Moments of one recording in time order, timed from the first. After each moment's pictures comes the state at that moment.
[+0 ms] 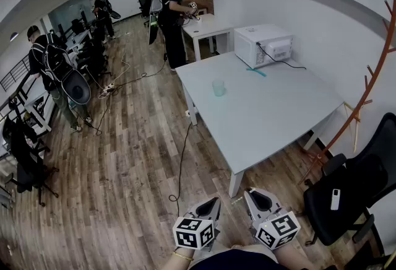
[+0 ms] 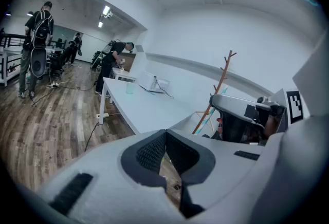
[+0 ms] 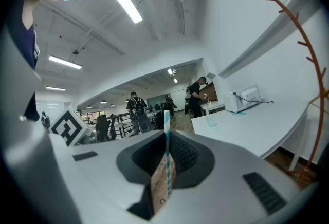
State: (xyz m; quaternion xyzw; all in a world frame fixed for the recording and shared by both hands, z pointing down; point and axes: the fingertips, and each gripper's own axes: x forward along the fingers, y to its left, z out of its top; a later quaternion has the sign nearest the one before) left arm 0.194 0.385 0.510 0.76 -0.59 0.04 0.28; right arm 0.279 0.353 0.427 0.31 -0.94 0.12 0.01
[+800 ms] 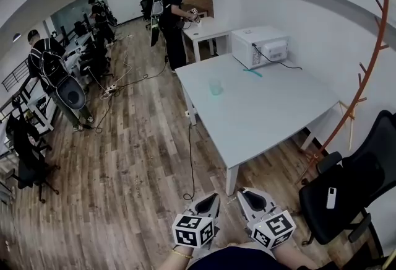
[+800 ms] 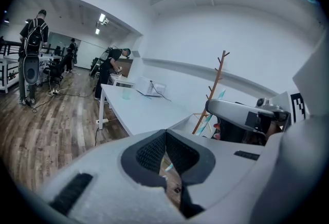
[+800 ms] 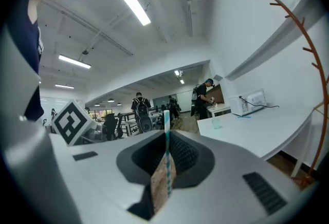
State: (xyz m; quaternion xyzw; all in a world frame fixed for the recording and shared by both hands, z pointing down) left arm 0.238 0.404 0.484 0.76 -0.60 0.04 0.25; right arm 0.307 0.388 0.414 0.26 -0.96 0.10 0.01
